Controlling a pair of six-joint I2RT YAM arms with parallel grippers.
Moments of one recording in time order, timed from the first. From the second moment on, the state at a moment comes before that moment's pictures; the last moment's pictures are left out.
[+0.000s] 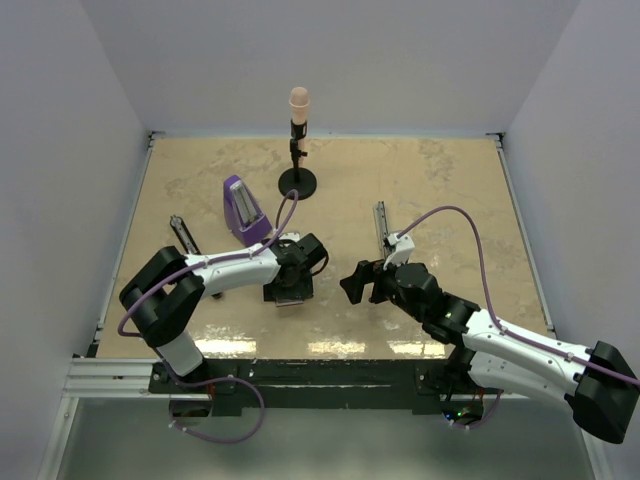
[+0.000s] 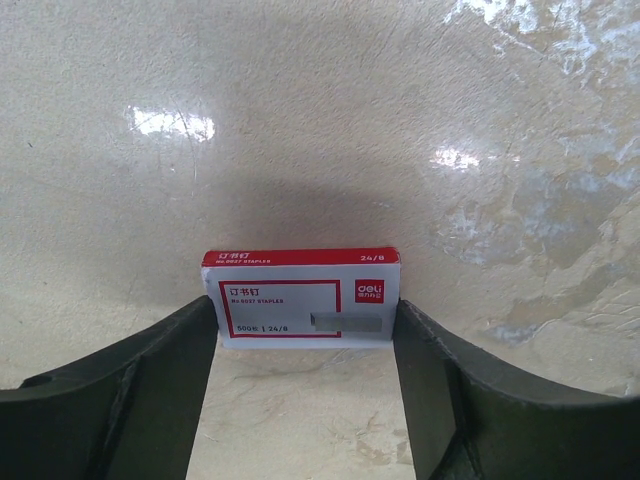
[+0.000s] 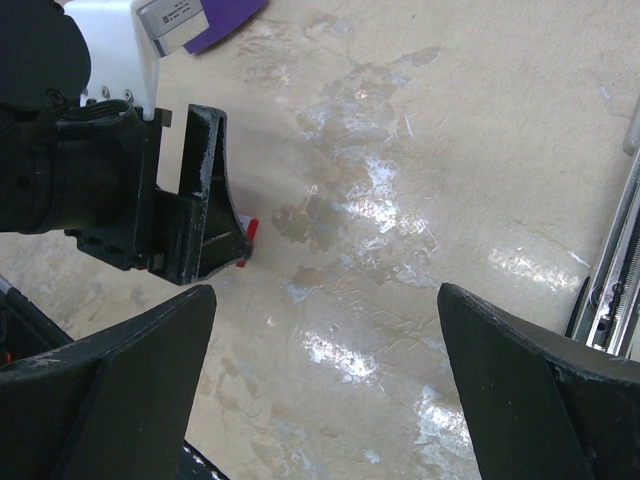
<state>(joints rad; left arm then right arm) -0.87 1.67 0.99 -0.71 -0.28 -0.95 0.90 0.87 0.40 0.06 0.23 0.58</state>
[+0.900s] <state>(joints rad) -0.86 0.80 0.97 -0.31 -0.17 -0.54 0.90 0.68 0.95 -0.32 0.33 0.51</state>
